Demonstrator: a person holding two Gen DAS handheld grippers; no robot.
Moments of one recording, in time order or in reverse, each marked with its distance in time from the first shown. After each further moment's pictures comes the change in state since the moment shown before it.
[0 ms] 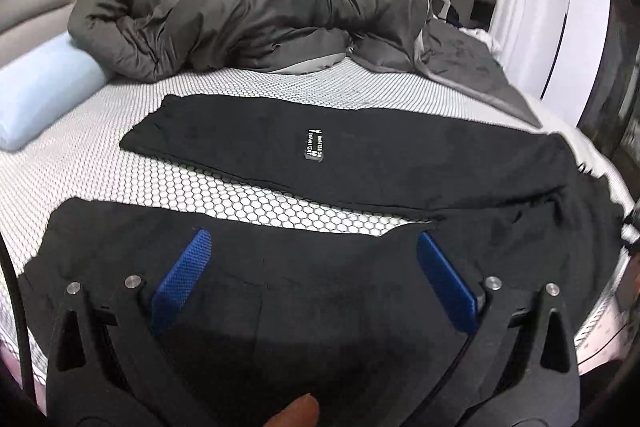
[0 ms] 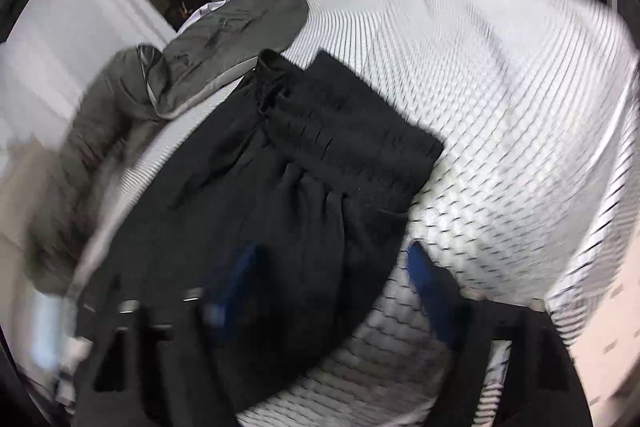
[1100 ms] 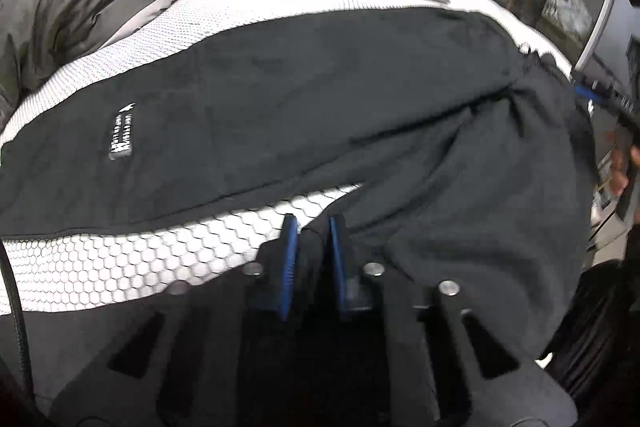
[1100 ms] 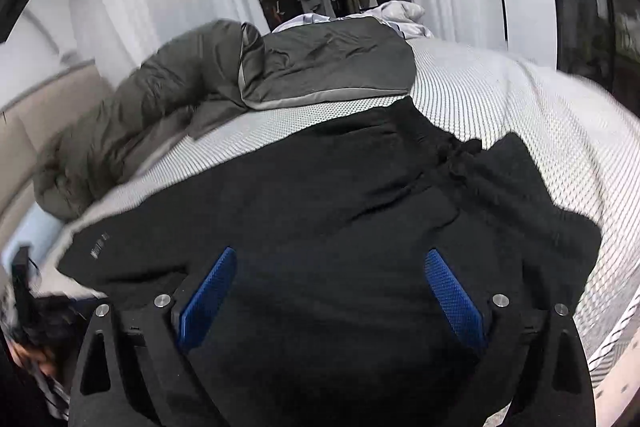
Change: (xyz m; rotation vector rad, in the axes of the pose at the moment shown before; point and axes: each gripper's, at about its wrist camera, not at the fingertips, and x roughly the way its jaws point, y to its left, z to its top) left arm 0.102 -0.091 0.022 0.326 0.313 -0.322; right arm -0.015 0.128 -0.032 -0.425 -0.157 0.034
